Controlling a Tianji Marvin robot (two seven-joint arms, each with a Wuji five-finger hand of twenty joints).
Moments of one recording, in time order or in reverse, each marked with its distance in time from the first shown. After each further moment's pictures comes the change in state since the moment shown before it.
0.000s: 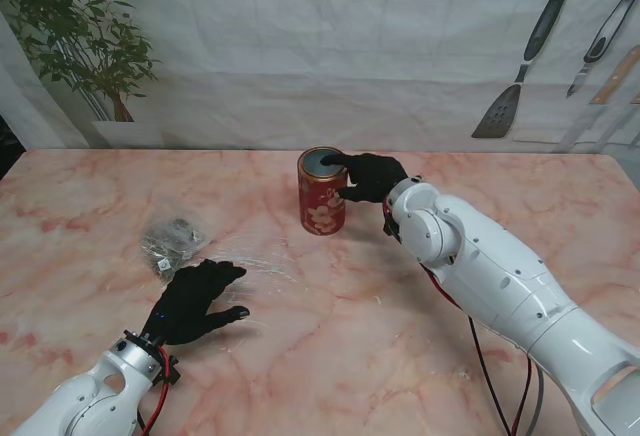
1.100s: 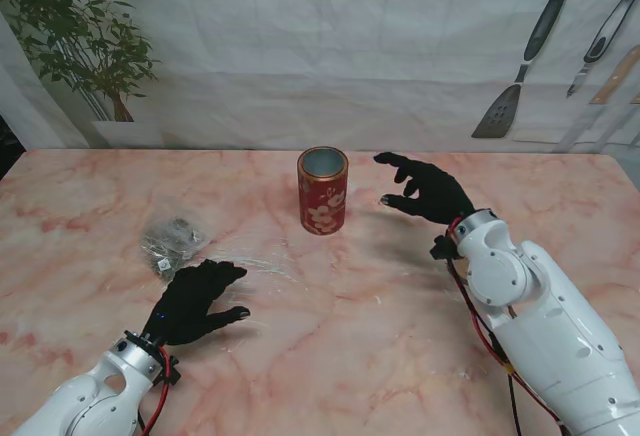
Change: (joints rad) left arm 0.001 0.000 0.003 -0.001 0.003 0.001 0.004; right arm -0.431 0.028 0.509 -0.267 0.068 -0.238 -0.014; left_hand 0.000 0.000 0.000 0.000 0.000 0.000 0.000 0.000 0.000 0.000 0.001 0.000 0.000 0.000 0.000 0.000 0.000 0.000 0.000 0.000; right_hand -0.037 -0.046 0.002 0.011 0.002 0.015 -0.003 0.141 -0.095 0.052 -0.134 -0.113 -0.082 0.018 -0.244 -0.105 -0.048 0.001 -0.076 -0.012
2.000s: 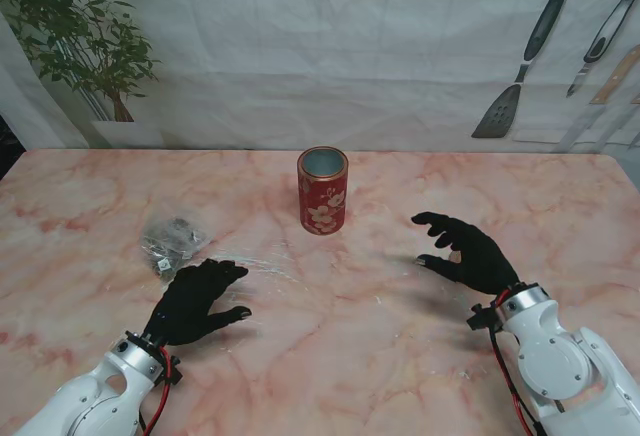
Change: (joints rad) left arm 0.000 0.000 0.006 -0.001 0.004 -0.001 0.018; right arm -0.412 0.009 0.250 -0.184 0.074 -0.179 -0.029; left_hand 0.000 0.000 0.000 0.000 0.003 0.000 0.002 0.000 0.000 0.000 0.002 0.000 0.002 0.000 0.000 0.000 0.000 0.000 0.000 0.000; right_hand 0.027 -0.012 -0.050 0.000 0.029 0.048 0.203 0.021 -0.015 0.041 -0.087 -0.025 -0.068 0.043 -0.092 -0.020 -0.070 0.019 -0.092 -0.012
